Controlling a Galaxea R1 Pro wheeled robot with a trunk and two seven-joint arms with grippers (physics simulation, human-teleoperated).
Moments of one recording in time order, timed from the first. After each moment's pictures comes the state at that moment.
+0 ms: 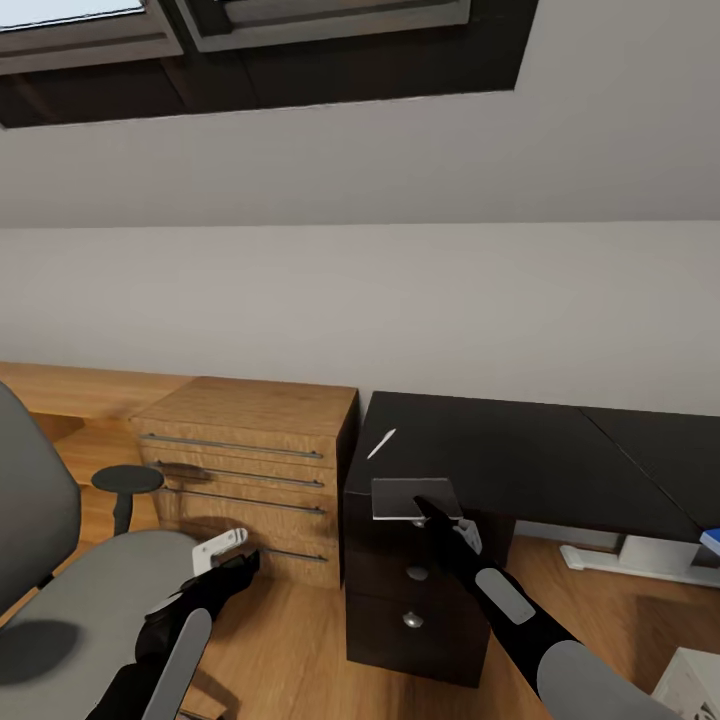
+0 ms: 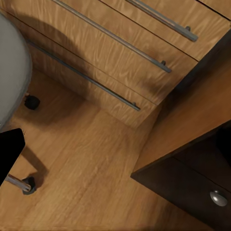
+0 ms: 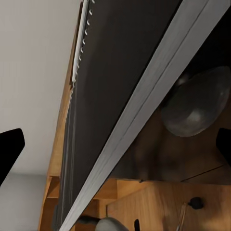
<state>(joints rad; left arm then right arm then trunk) -0.20 -0.02 -0.04 -1.43 0.51 0.56 0.44 -0.63 -0.02 0.32 -0.47 -1.43 0.11 0.33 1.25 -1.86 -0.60</state>
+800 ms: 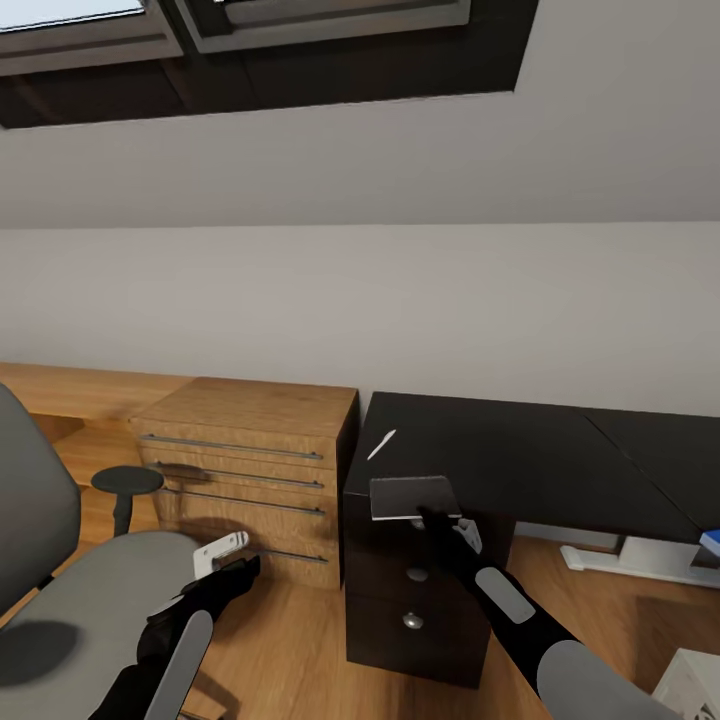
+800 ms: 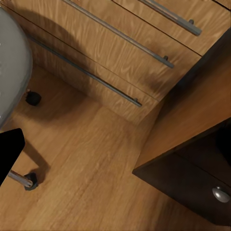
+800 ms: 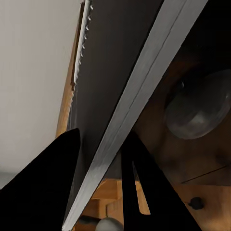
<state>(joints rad) -0.20 -0.02 -0.05 -1.42 0.51 0.56 0.44 -0.63 -0.02 0.32 -0.48 -1.43 0.11 0.32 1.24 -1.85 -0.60</state>
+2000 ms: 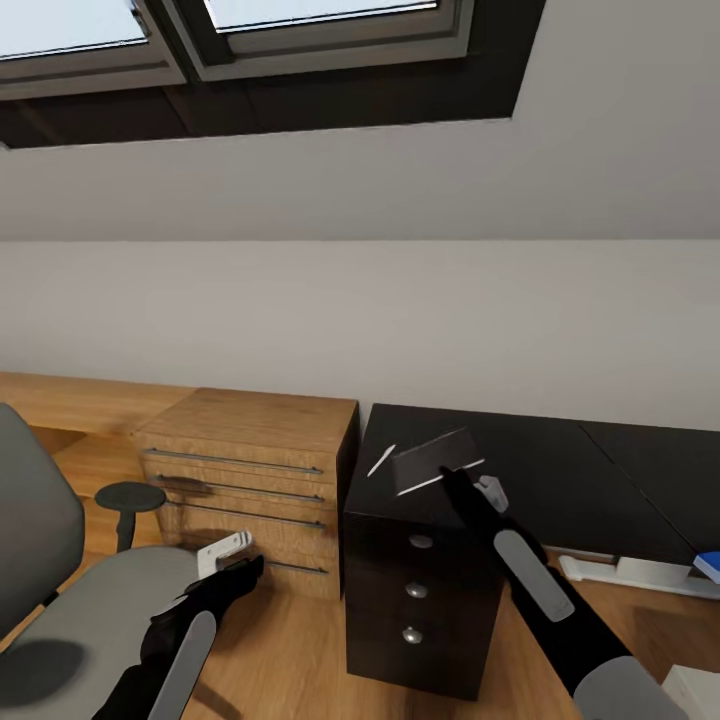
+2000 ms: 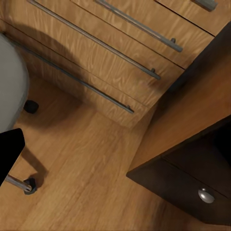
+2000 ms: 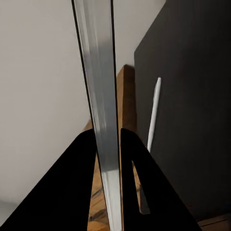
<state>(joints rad) -0.20 -0.02 -0.06 -1.42 0.50 0.56 0.44 -0.53 -0.12 0.30 -1.07 -1.37 0.05 -0.11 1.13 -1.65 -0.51</state>
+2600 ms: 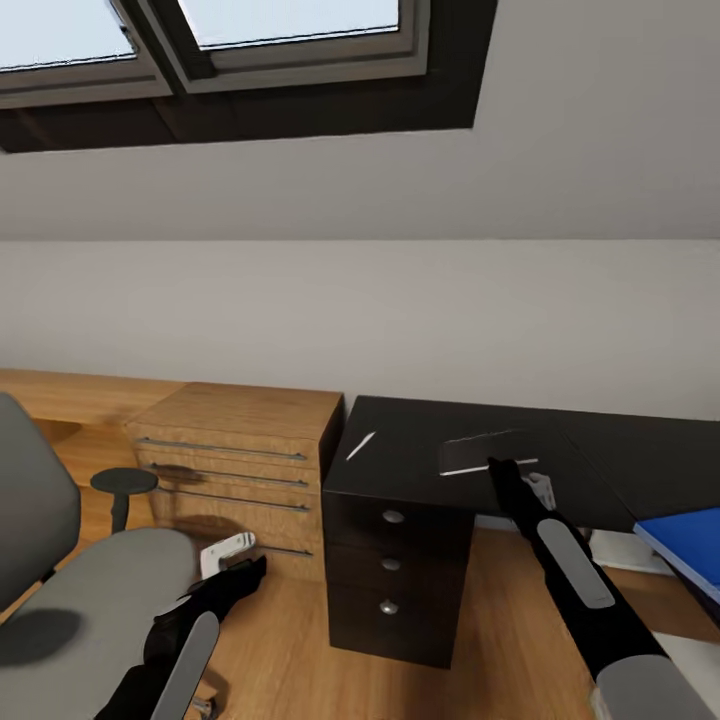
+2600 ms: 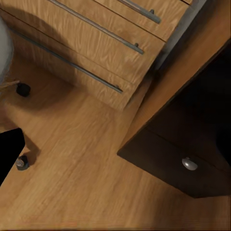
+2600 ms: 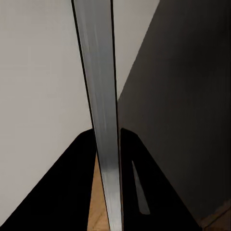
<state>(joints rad) -0.20 -0.02 -0.08 -1.41 0.50 0.56 0.44 -0.52 -0.14 0.07 -1.08 -1.41 0.05 -0.15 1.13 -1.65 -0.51</state>
